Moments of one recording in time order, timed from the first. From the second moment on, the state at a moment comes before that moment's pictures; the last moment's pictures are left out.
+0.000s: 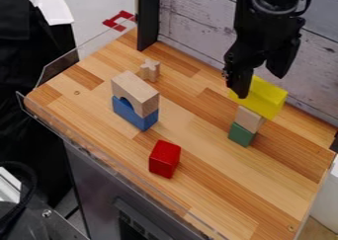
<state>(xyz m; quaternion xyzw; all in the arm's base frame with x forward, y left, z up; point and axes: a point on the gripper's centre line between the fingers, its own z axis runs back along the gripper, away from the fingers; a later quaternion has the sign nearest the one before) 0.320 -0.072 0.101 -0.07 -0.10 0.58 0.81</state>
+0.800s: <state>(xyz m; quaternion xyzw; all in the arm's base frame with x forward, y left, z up) 0.331 -0.067 0.083 -0.05 -0.10 0.60 0.79</state>
